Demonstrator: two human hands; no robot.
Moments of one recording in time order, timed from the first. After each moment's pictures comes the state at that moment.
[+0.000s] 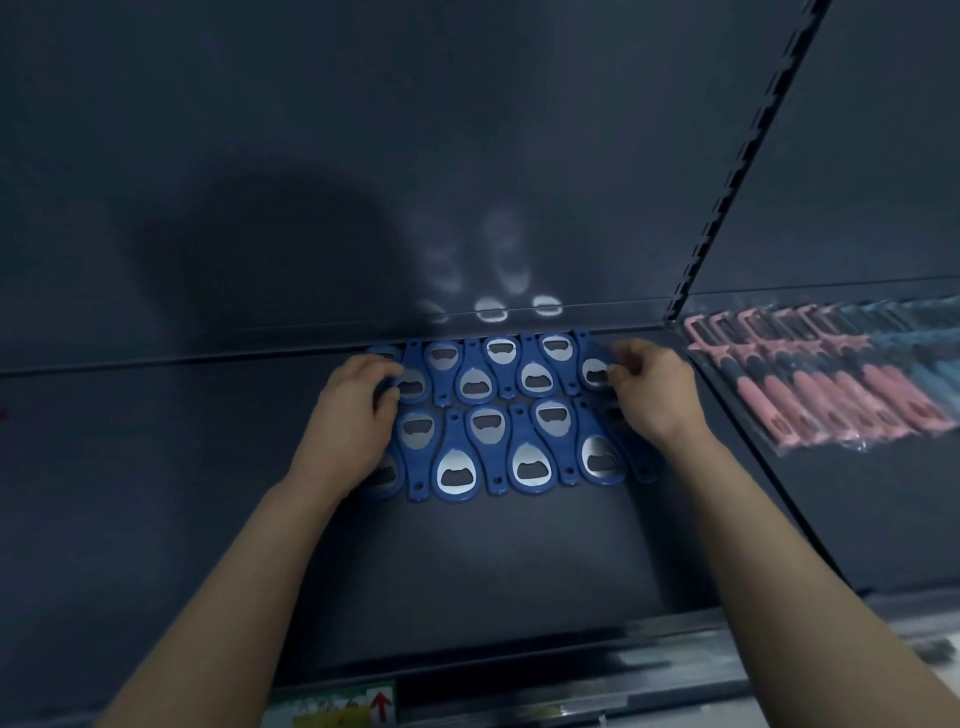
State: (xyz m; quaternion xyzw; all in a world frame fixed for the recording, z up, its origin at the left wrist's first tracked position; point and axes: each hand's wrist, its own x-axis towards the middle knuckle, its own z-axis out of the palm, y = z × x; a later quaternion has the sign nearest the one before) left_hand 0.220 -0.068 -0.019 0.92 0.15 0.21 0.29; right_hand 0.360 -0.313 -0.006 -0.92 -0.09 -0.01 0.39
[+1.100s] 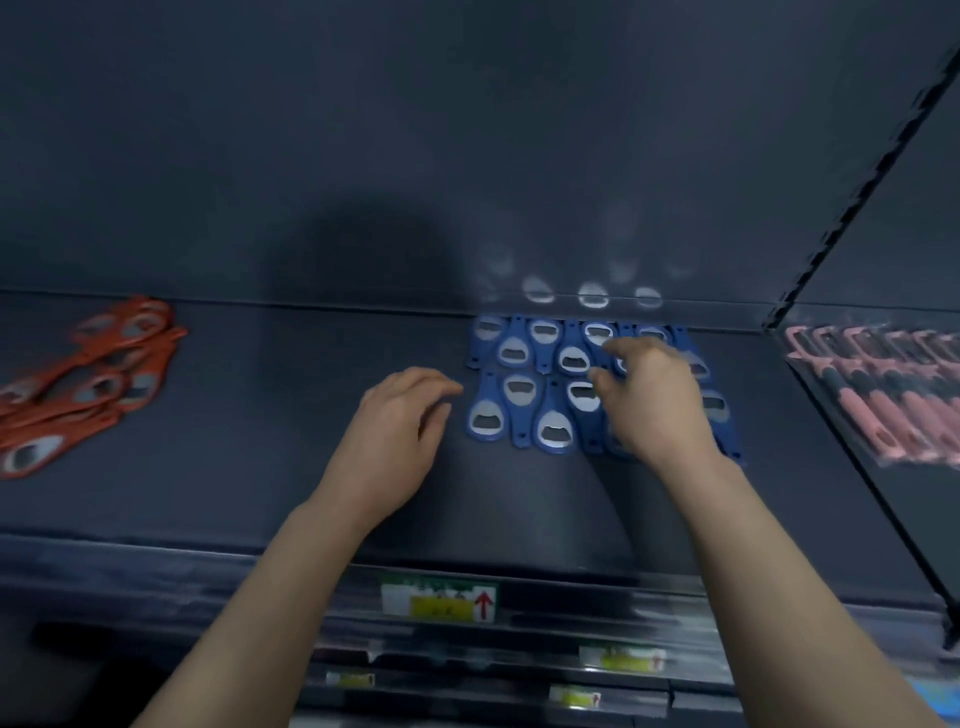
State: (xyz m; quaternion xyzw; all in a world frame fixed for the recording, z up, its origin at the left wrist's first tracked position) left_hand 0.108 -0.070 0.008 0.94 0.13 0.22 0.23; right_hand 0.258 -0.242 0.027 -0.93 -0.25 -0.05 0.27
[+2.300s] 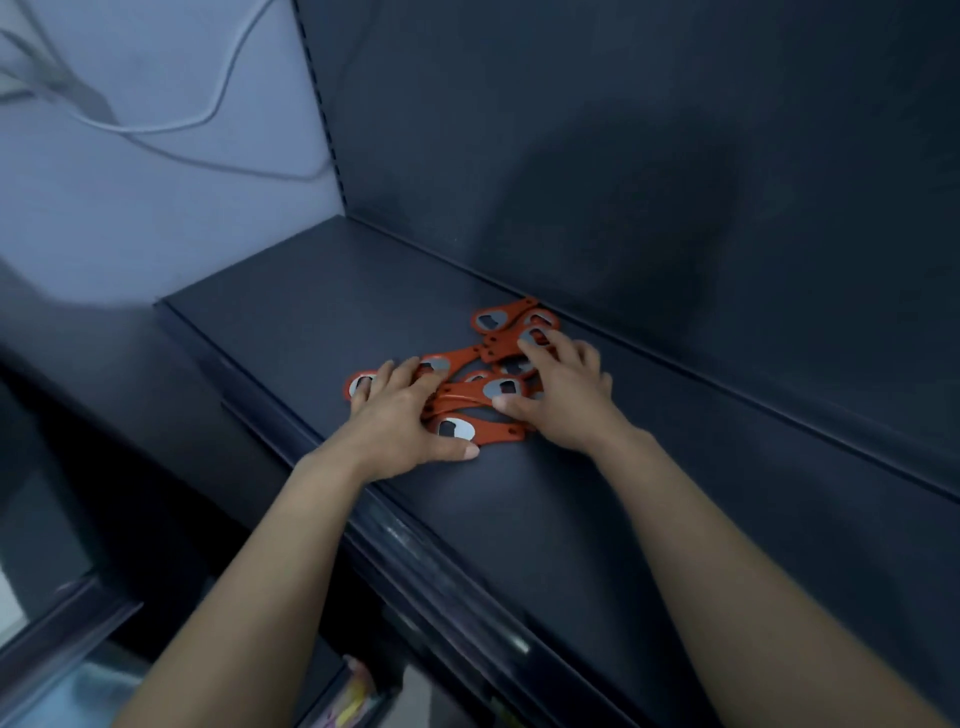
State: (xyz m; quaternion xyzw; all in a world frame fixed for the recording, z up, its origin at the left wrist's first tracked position) left_hand -0.086 0.223 -0.022 0.85 0.47 0.06 0.23; right_hand 0.114 0.170 -0.022 -0.77 -0.60 0.16 0.16
